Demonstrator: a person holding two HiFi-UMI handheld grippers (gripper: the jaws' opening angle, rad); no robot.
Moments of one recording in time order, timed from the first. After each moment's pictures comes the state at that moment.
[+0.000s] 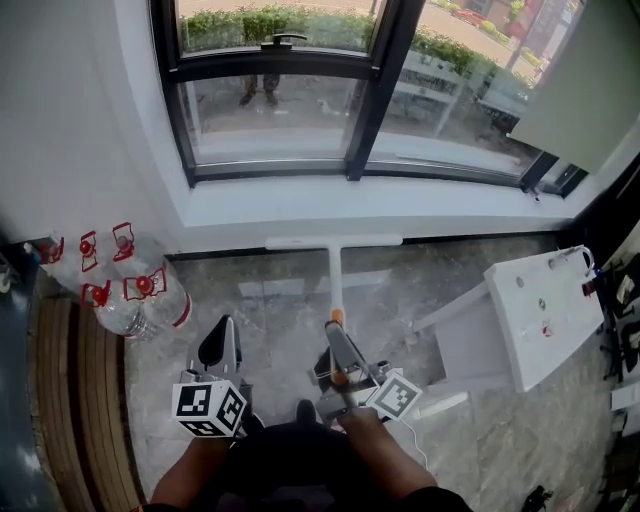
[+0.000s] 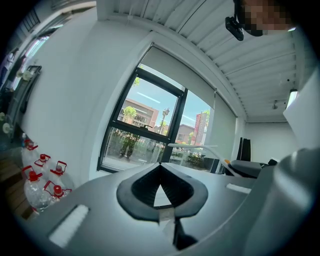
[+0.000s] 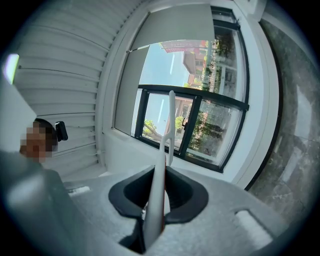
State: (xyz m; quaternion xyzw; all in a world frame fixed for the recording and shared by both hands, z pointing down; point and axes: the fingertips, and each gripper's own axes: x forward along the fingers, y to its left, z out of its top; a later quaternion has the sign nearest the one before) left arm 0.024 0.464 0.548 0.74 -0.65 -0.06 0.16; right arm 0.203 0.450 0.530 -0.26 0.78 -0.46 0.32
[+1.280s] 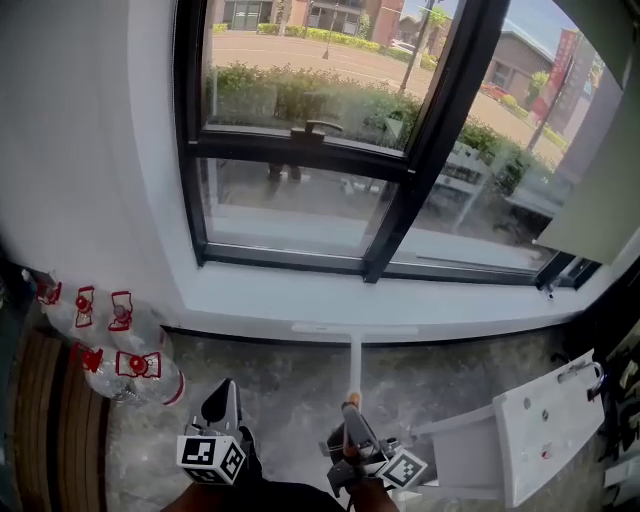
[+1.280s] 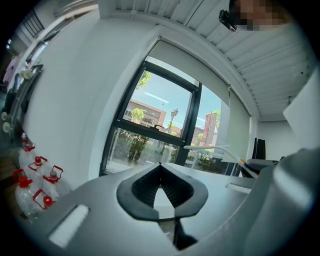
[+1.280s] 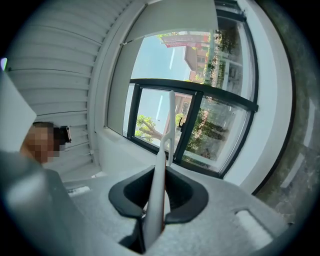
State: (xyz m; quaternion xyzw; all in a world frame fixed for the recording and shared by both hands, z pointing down) left arm -0.023 0.295 0.561 0.71 -0.68 -0.07 0.17; right arm 0.196 0.284 0.536 -0.26 0.79 -0.46 0.30
